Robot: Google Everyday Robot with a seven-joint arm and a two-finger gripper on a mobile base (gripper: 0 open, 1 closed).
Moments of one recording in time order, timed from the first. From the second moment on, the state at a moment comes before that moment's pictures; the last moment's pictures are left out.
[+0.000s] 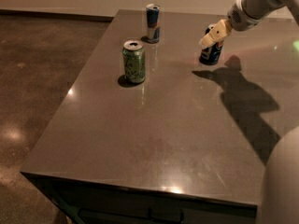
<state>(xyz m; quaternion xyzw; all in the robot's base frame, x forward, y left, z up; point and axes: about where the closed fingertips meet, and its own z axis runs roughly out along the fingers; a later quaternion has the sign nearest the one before) 0.742 -0.253 0.926 -0.27 0.91 0.00 0.32</state>
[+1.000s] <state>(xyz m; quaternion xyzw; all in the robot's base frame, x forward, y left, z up) 0.768 -0.242 0.906 -0.26 0.91 0.04 0.32</state>
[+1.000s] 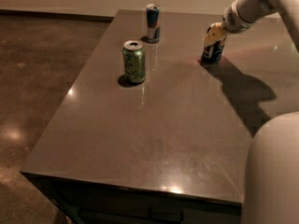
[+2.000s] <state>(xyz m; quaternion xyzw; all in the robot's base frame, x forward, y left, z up) 0.718 -0.138 0.930 -0.40 0.84 0.15 0.33</state>
